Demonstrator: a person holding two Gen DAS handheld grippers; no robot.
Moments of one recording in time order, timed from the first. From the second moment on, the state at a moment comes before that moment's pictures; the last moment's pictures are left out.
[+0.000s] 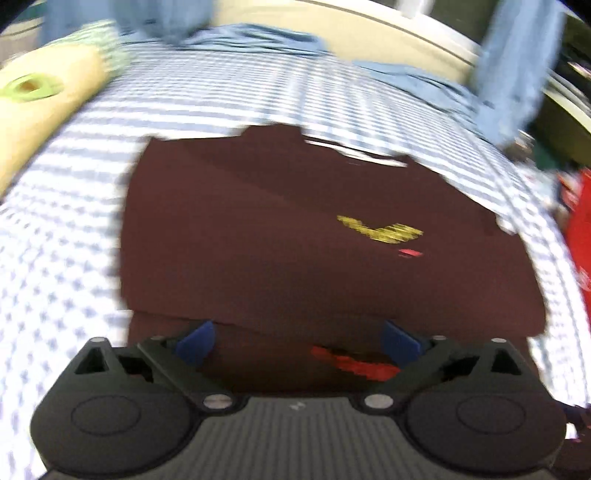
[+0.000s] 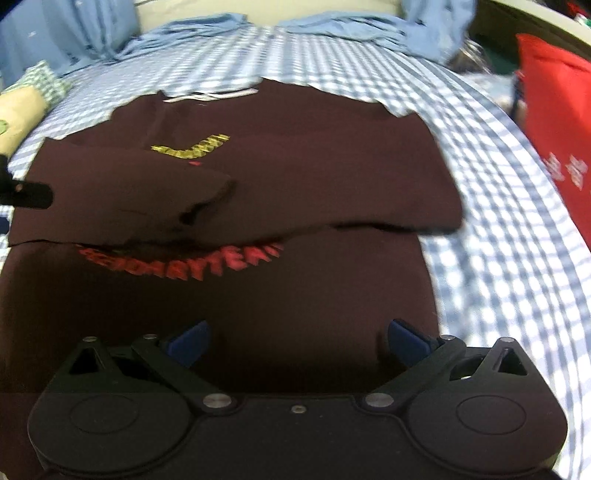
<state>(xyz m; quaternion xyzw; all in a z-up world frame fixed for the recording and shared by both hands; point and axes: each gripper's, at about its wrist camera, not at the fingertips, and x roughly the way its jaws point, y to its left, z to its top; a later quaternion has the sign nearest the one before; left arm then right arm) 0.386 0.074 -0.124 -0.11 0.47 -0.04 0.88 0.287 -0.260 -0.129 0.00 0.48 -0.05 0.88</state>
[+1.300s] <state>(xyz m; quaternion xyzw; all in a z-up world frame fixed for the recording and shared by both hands) 0.512 0.231 -0.178 -0.17 0.50 -0.07 0.85 0.400 -0.168 -0.162 -0.09 0.49 -0.05 0.86</state>
